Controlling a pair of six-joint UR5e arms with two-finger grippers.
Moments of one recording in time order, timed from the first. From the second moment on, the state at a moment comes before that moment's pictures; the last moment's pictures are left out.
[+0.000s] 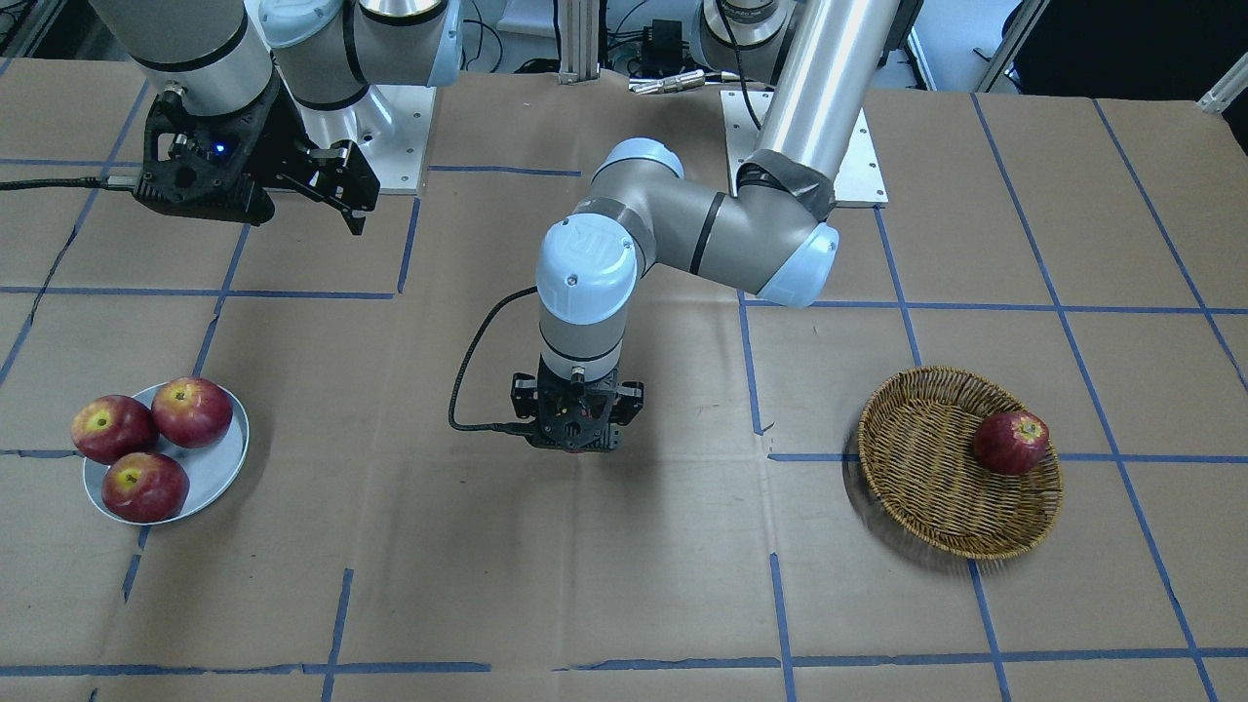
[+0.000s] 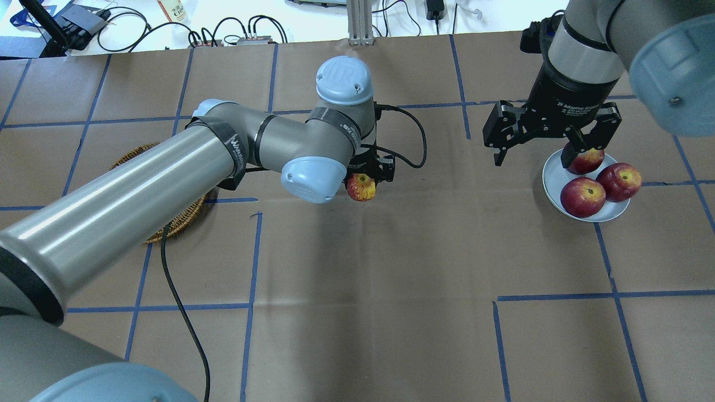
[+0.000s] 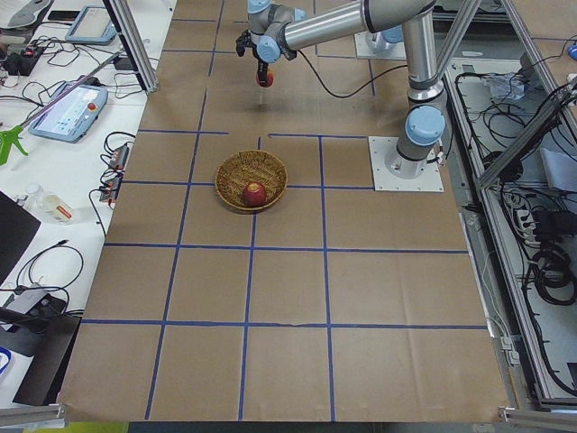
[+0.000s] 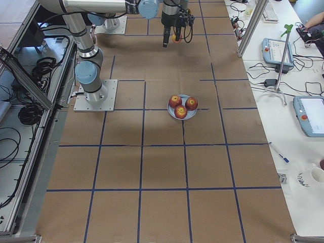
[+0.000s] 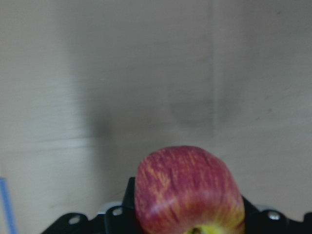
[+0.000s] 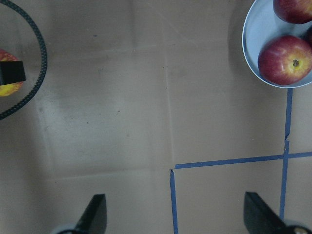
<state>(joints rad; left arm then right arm) -1.97 -2.08 -1.64 -0.96 1.55 -0.33 1.57 -1.61 1.64 -1.49 -1.57 0.09</state>
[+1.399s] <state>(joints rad) -1.98 -2.13 -1.69 -0.82 1.55 -0.33 1.57 -1.61 1.64 -1.49 -1.57 0.09</state>
